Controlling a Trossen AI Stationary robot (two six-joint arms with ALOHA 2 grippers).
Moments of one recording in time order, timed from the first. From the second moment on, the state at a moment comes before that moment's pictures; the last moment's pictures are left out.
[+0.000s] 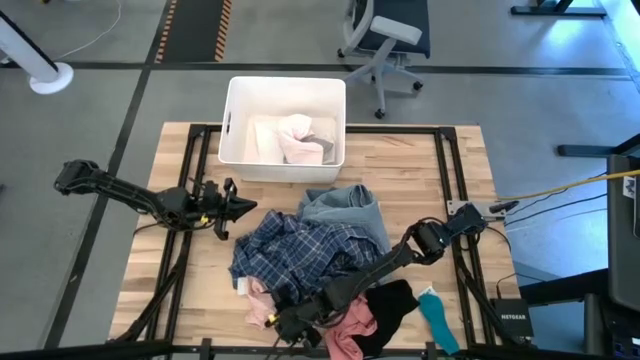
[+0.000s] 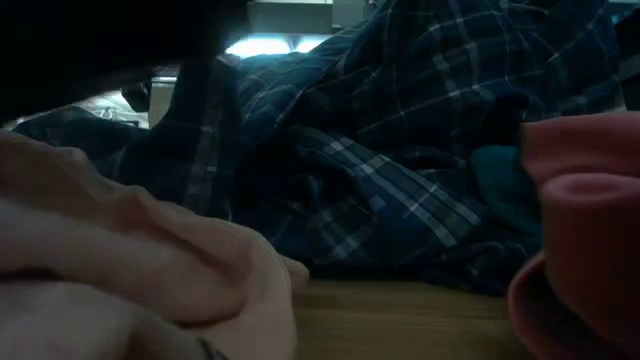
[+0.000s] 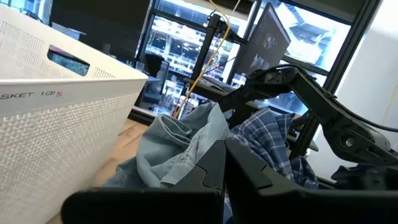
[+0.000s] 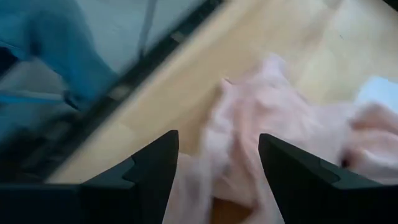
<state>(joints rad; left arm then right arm) -0.23 0.58 0.02 0.74 -0.34 -0.29 0.51 2.50 2.10 -0.43 0.09 -0.24</state>
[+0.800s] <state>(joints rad) -0.23 0.58 0.02 0.73 -0.34 -0.31 0.50 2.50 2.03 -0.44 0.23 -0.33</state>
